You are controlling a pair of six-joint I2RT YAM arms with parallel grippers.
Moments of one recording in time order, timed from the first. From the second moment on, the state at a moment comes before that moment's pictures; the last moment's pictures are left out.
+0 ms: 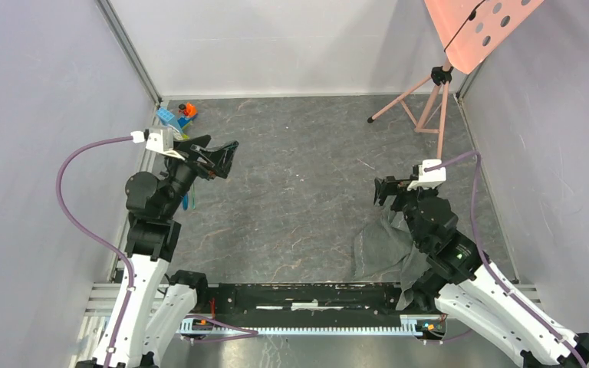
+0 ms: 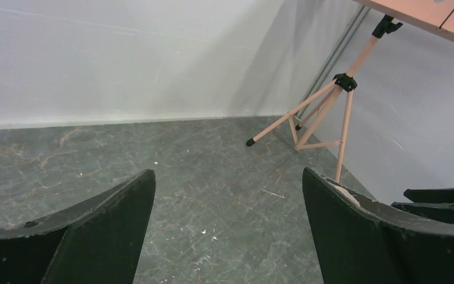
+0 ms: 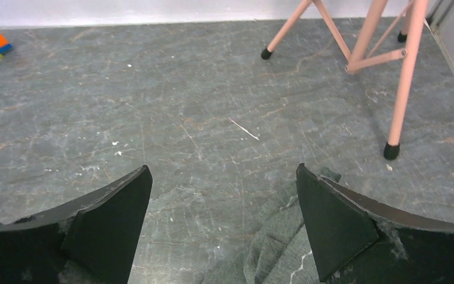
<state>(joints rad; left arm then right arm) -0.14 0.65 0.77 0.09 0.30 -0.40 0.70 0.54 0.56 -0.16 0.56 0.18</state>
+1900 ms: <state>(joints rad) -0.17 0.68 0.77 0.08 0.32 -0.40 0.64 1.35 0.52 0.02 0.21 0.27</state>
